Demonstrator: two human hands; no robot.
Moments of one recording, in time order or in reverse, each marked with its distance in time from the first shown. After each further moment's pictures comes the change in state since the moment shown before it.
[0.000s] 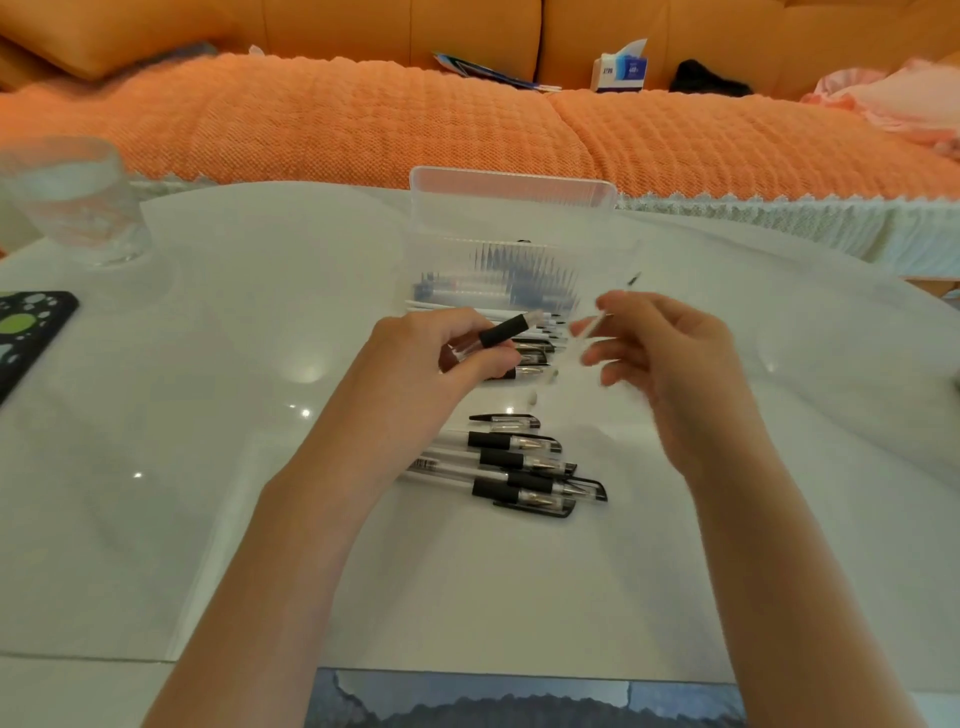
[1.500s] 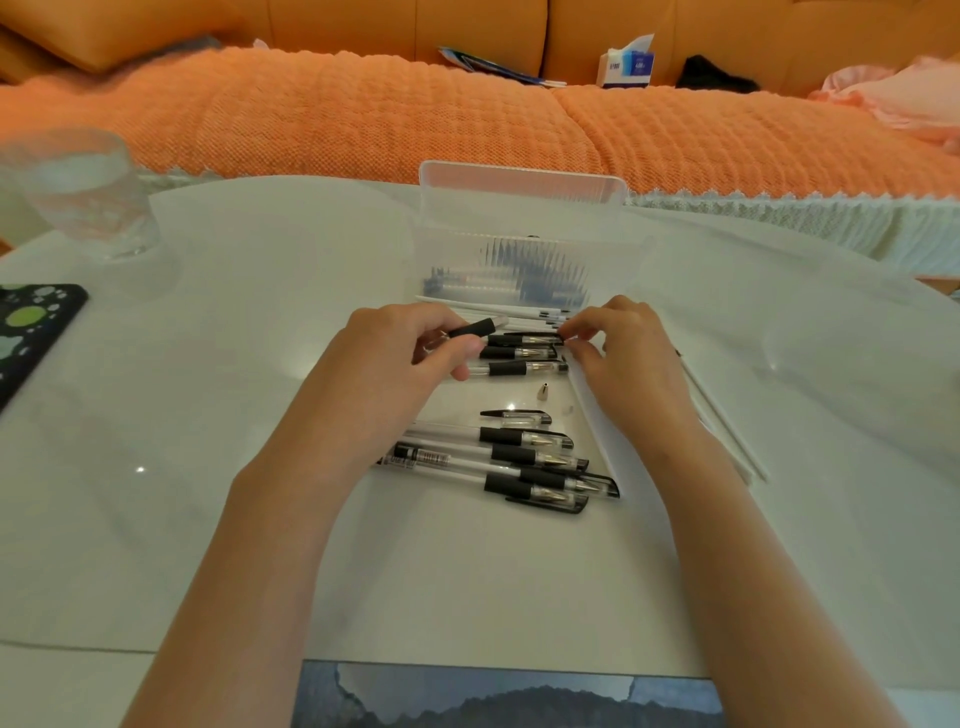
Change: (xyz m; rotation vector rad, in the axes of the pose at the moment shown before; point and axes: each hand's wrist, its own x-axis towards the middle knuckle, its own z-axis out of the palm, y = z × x) left_hand -0.002 -0.015 -0.016 0.080 0.011 -0.053; right_hand 0.037 0.043 0.008 -1.146 0.022 -0.365
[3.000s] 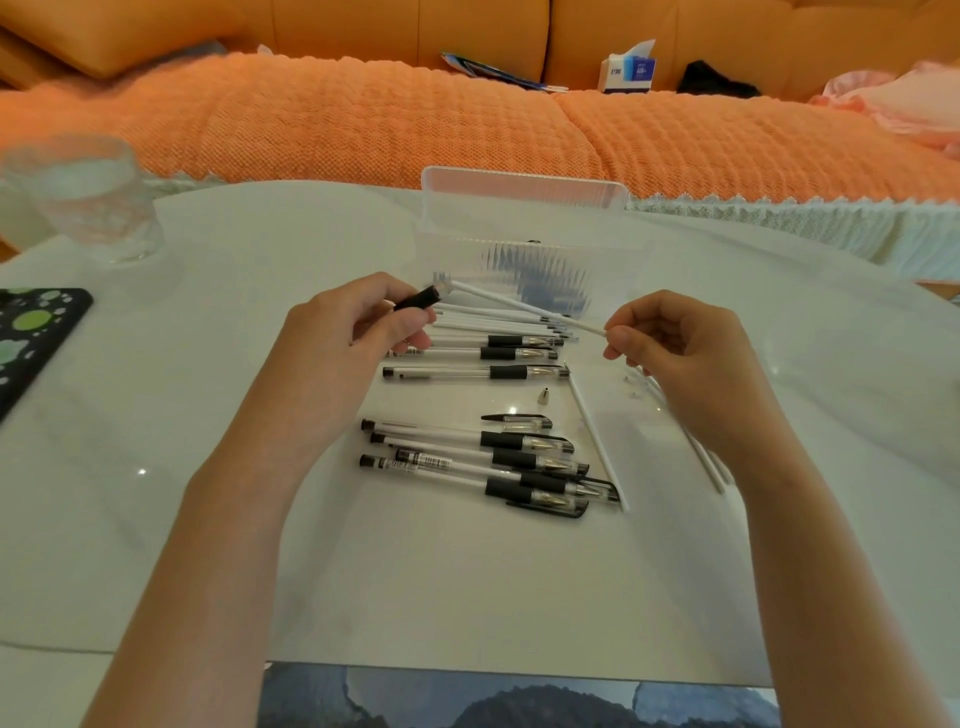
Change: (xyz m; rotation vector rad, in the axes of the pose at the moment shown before) left_hand 0.005 -0.012 -0.020 -0.169 0.105 -0.015; right_hand -0.018 0.006 -0.048 0.548 -0.044 0.012
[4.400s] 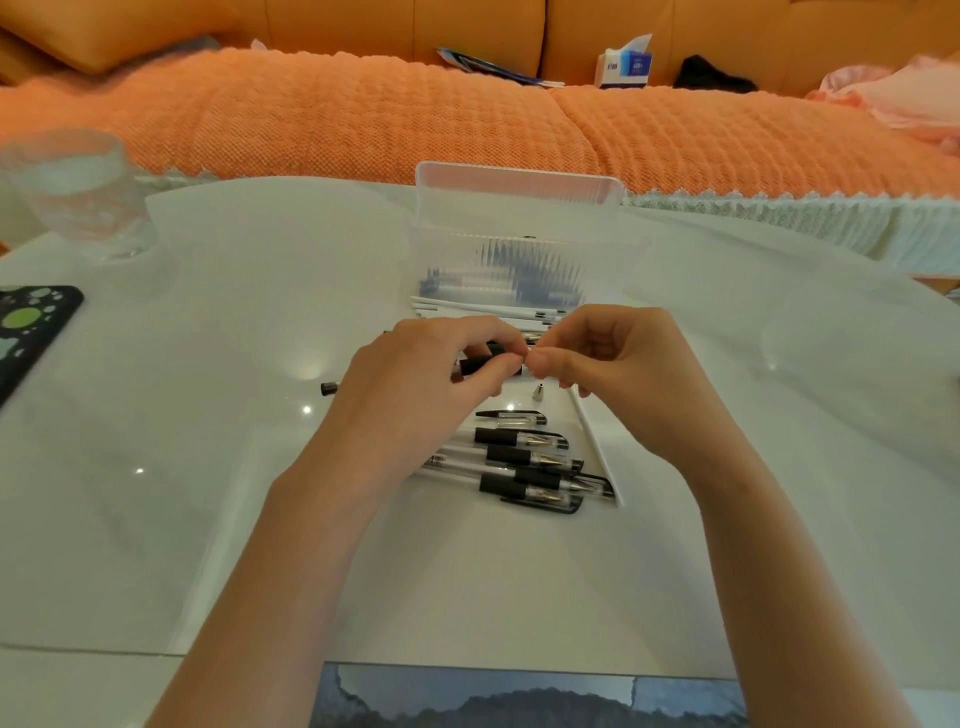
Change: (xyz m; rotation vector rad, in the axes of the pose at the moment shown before) left_hand -0.012 0.022 0.037 0.292 -0.171 0.116; right_hand -0.006 -0.021 0.025 0.115 -0.196 -0.001
